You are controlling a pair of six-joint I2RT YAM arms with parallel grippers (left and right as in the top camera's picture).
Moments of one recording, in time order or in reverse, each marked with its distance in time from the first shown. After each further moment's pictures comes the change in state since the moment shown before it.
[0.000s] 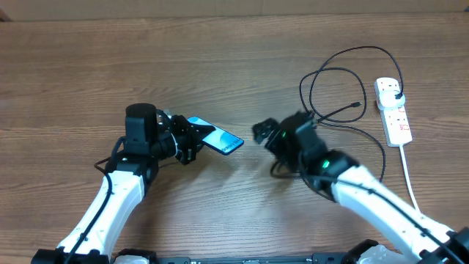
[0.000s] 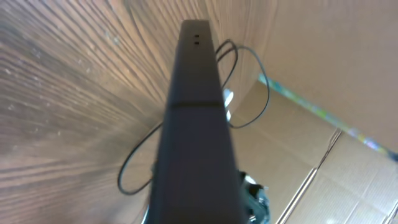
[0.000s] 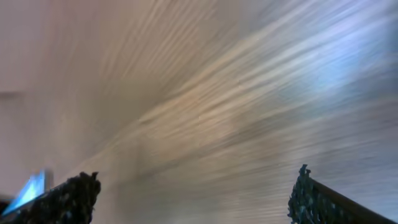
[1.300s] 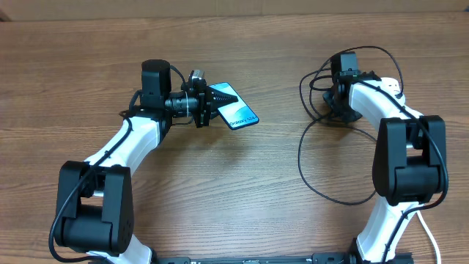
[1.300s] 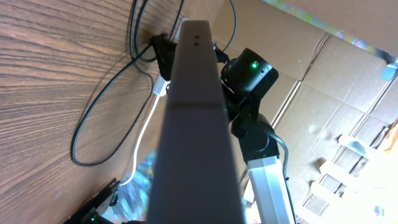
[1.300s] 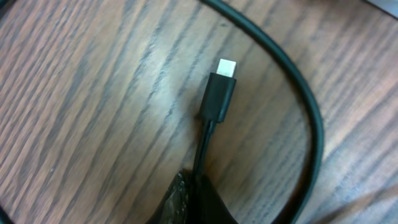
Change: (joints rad) left arm -0.036 0.435 0.365 0.163 0.406 0.085; right arm -0.502 0.705 0.575 -0.307 0.290 -0.187
